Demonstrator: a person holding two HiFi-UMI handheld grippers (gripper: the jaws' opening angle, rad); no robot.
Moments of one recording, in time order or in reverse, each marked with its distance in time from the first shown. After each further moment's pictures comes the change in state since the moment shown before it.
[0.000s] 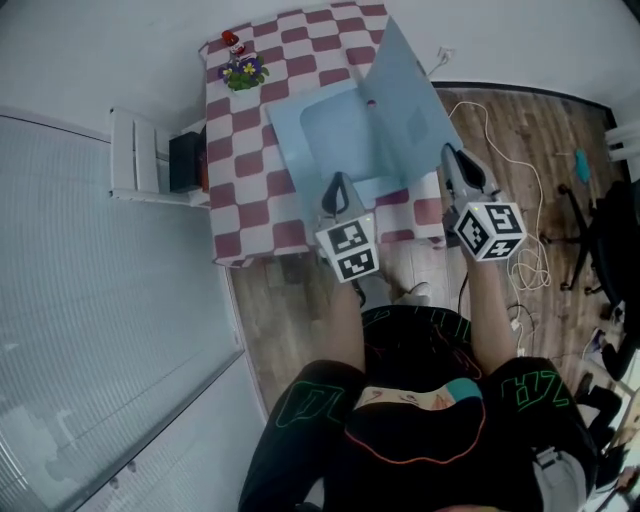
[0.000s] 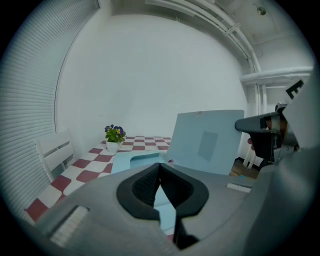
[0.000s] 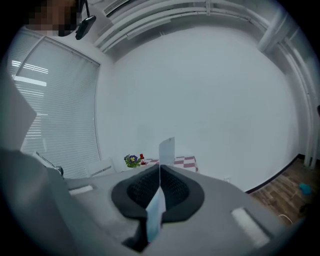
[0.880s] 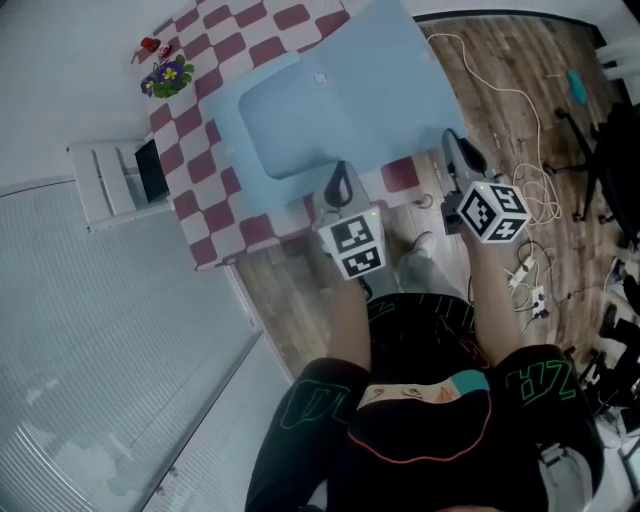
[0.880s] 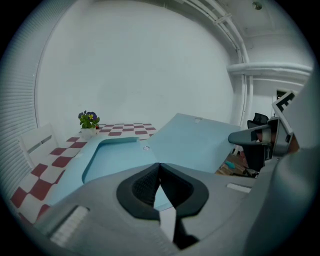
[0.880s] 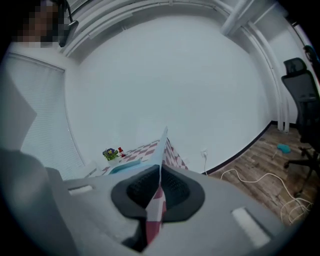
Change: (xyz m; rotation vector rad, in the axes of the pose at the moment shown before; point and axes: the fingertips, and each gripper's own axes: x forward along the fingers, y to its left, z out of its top) left arm 0.009 -0.097 -0.054 0.075 0.124 -0.137; right arm -0.060 -0.096 -0.092 0.275 0.102 -0.195
